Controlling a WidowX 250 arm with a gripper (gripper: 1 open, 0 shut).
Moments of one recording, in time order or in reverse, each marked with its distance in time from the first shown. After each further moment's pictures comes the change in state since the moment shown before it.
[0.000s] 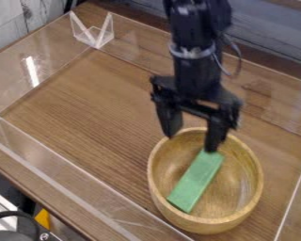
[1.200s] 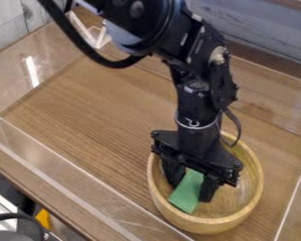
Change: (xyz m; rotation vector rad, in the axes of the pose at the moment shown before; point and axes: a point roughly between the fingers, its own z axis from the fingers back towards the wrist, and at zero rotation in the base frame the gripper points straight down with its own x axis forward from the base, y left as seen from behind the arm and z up) arm -0.015 -0.001 -0.051 0.050 -0.016 0.091
